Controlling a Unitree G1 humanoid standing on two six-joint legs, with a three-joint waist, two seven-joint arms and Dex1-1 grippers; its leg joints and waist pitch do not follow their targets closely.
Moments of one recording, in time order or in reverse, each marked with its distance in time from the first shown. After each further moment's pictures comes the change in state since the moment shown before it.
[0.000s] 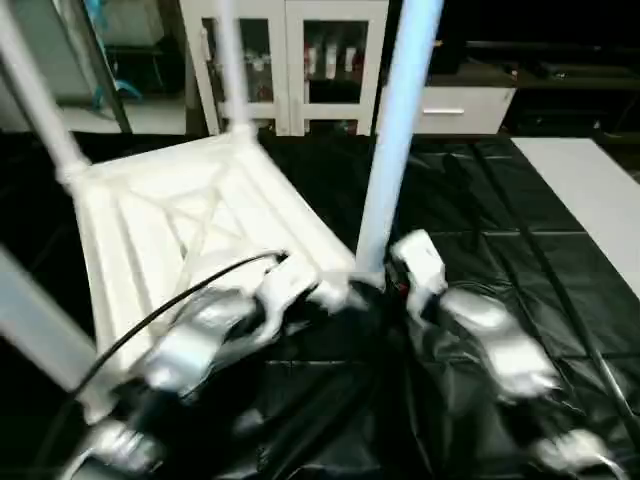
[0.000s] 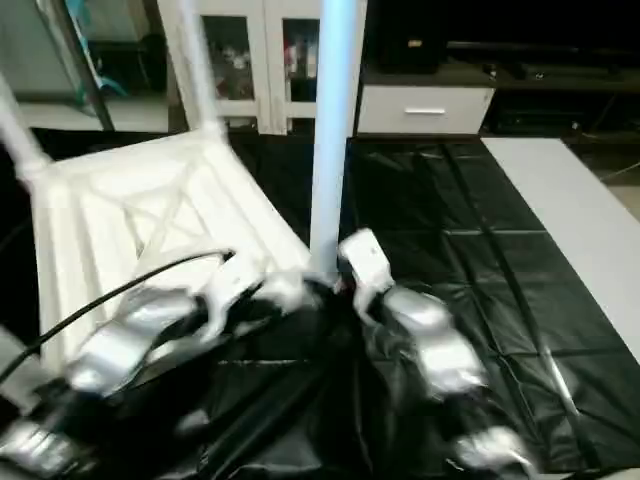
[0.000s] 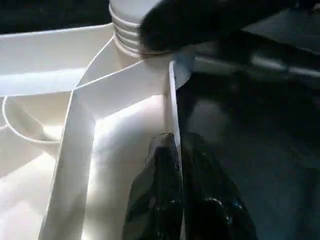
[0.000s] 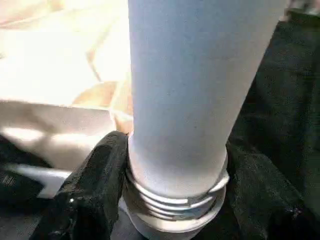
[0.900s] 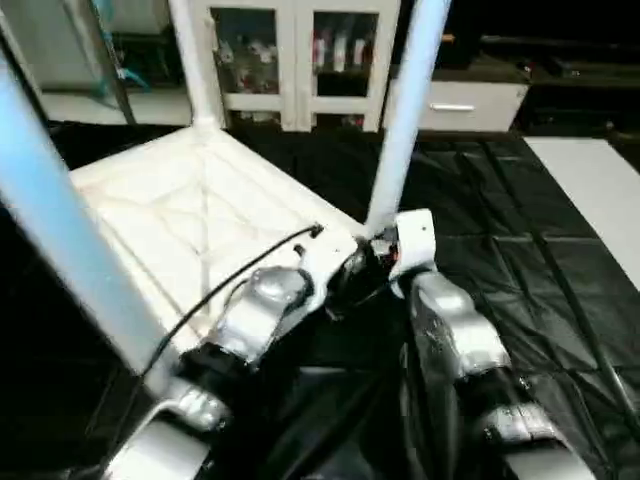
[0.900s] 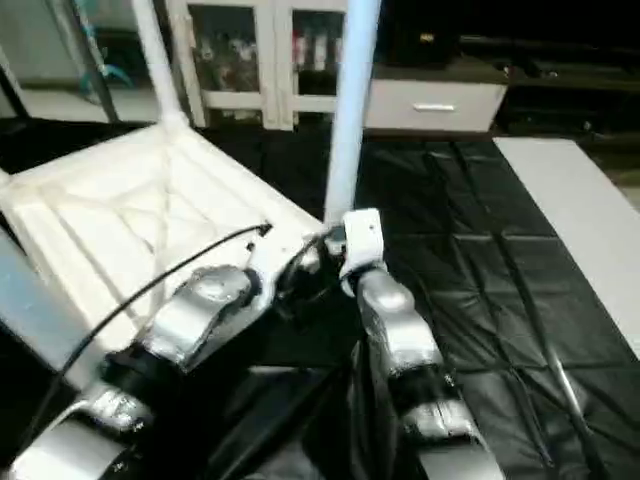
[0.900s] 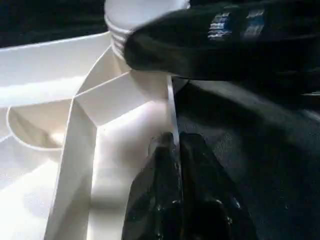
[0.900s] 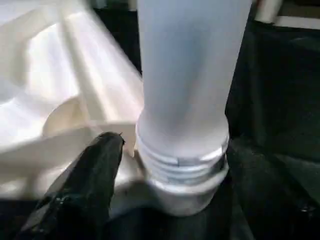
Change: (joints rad) left arm -0.105 -0.128 0.017 0.125 0.067 0.015 0.177; right arm -0.029 0.098 -0.098 0.040 0.020 -0.015 -0.193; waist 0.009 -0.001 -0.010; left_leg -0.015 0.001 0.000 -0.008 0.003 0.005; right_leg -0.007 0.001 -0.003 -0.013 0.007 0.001
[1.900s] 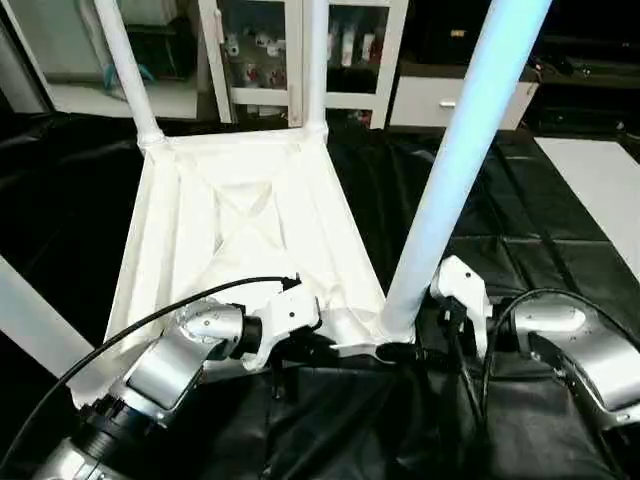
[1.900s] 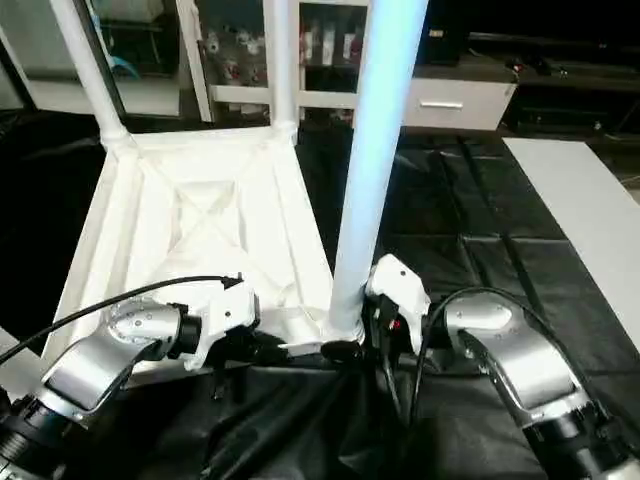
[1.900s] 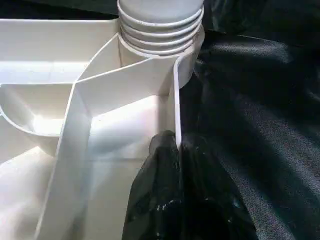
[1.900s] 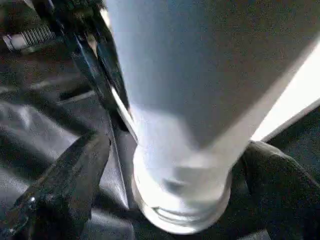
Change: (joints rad) left arm 0.236 0.312 -0.087 -0.393 -0.152 -0.057 -0.503; right arm 0.193 -0.558 0.206 -0.533 0.146 0.257 0.778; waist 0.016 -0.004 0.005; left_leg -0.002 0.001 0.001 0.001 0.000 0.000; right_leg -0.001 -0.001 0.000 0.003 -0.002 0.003
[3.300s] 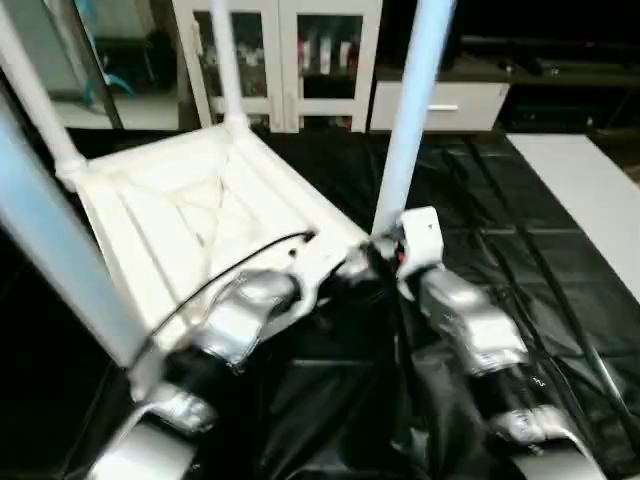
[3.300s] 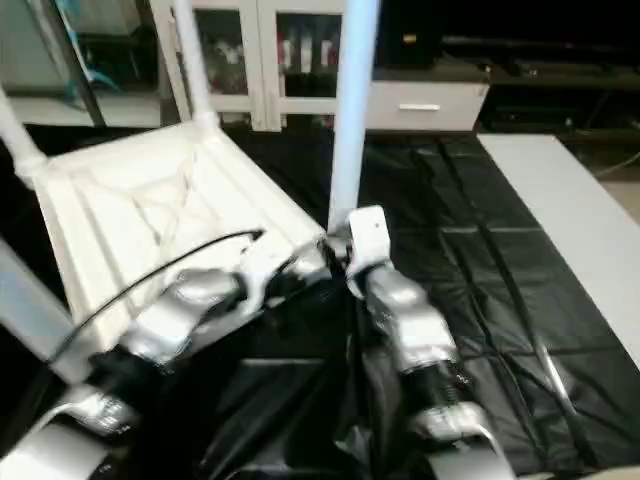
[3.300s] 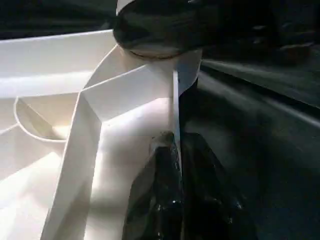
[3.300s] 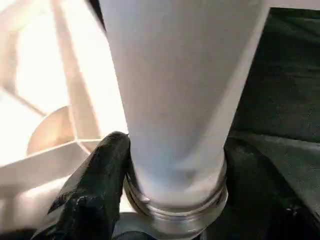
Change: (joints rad) left arm -0.278 -0.342 0.086 0.488 0.135 0.012 0.523; right arm -0.285 0.619 -0.231 0.575 -0.153 -0.121 -0.971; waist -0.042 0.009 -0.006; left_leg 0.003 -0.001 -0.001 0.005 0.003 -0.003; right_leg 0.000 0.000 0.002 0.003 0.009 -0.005
